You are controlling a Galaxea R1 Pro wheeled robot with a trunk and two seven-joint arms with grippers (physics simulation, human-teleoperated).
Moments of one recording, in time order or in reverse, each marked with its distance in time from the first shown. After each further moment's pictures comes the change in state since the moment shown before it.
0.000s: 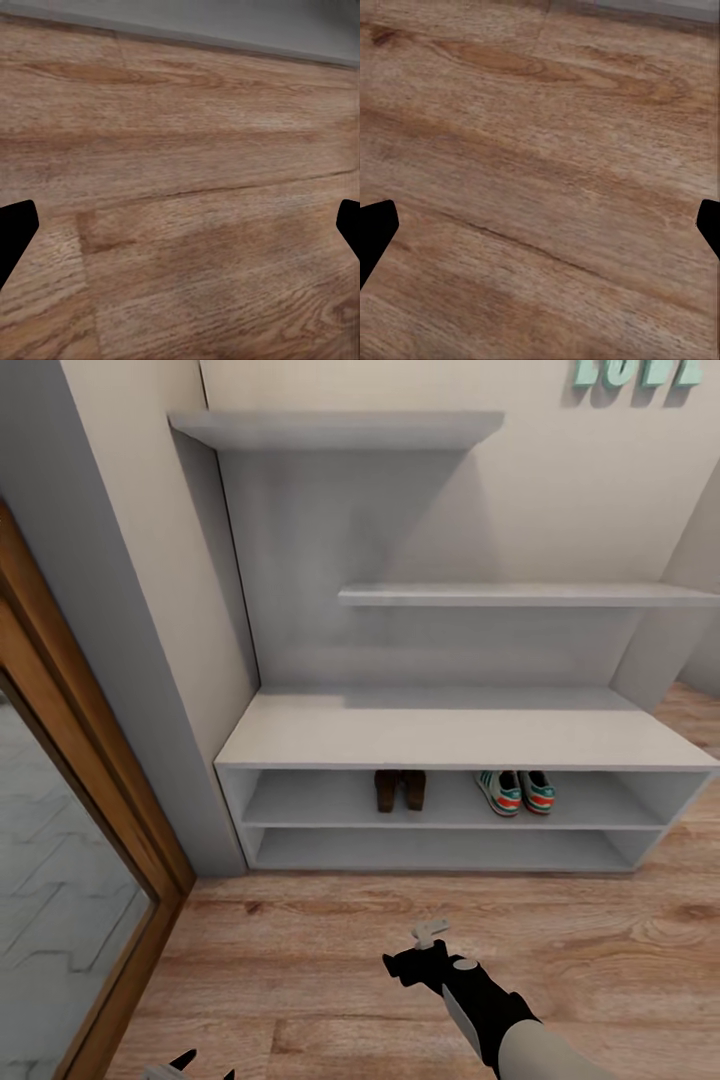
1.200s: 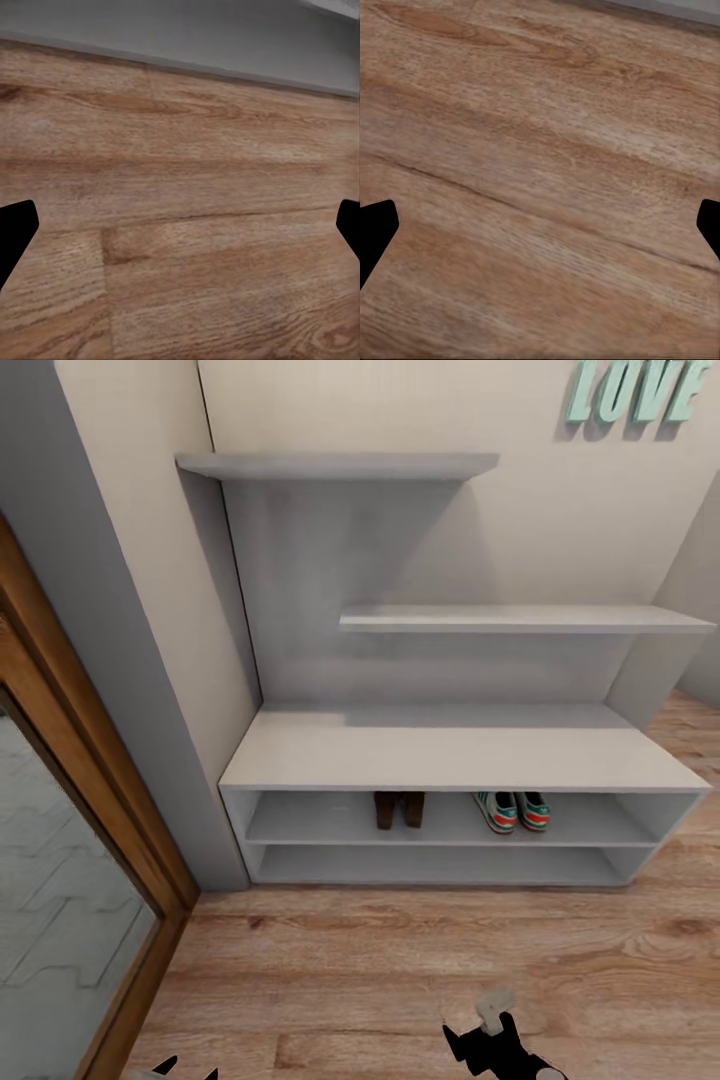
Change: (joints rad) left arm 0.000 -0.001 0.097 0.025 -0.005 0.000 0.002; right arm 0.112 -0.180 0.004 0.255 0.010 -0.452 0.004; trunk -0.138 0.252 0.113
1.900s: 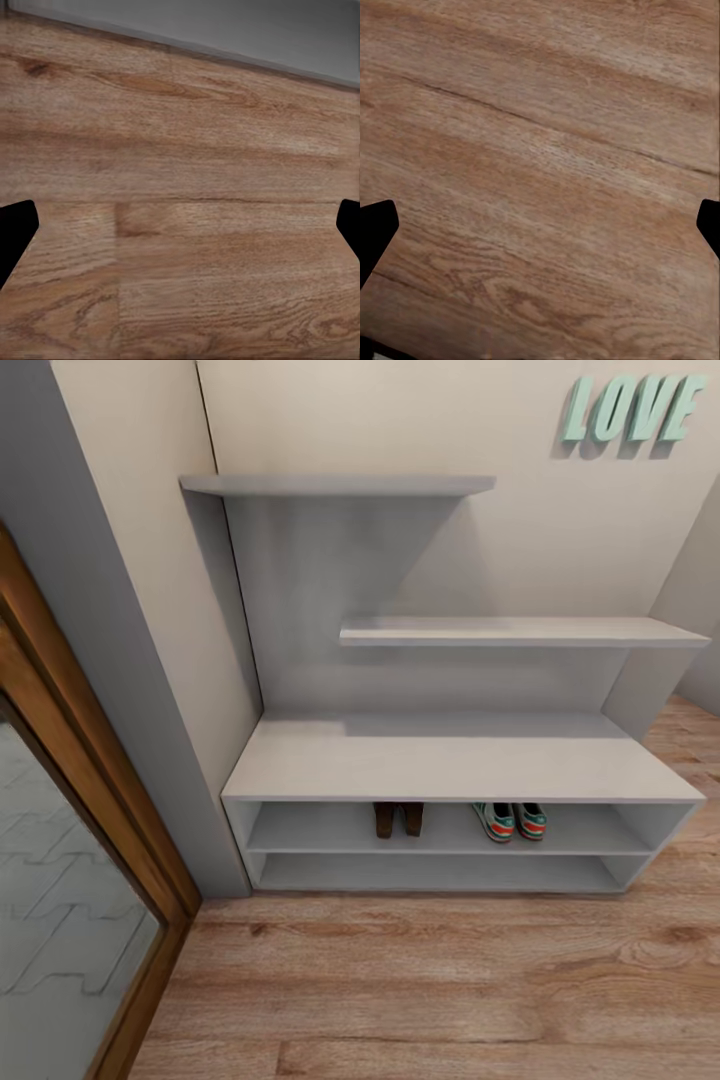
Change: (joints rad) left arm 0.000 0.000 0.001 0.112 0.000 -0.048 0.078; right arm 0.233 -0.038 0.000 0.009 0.004 -0.200 -0.007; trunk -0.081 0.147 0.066
